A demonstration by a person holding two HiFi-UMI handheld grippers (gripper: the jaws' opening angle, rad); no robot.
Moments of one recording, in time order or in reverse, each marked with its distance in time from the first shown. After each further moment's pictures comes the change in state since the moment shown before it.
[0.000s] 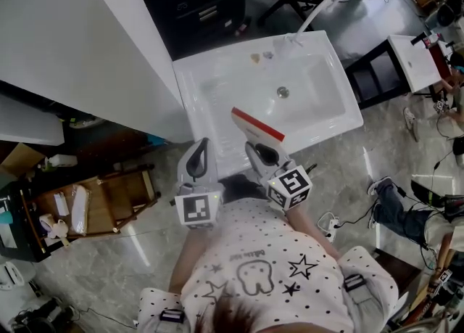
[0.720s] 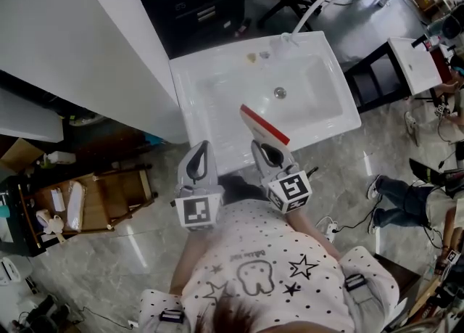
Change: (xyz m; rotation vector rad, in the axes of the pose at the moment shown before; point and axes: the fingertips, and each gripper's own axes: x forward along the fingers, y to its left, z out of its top) left arm -0.004 -0.025 -0.012 0.007 -0.005 0.019; right arm -0.029 -0.027 0.001 -0.110 -0.047 -0.099
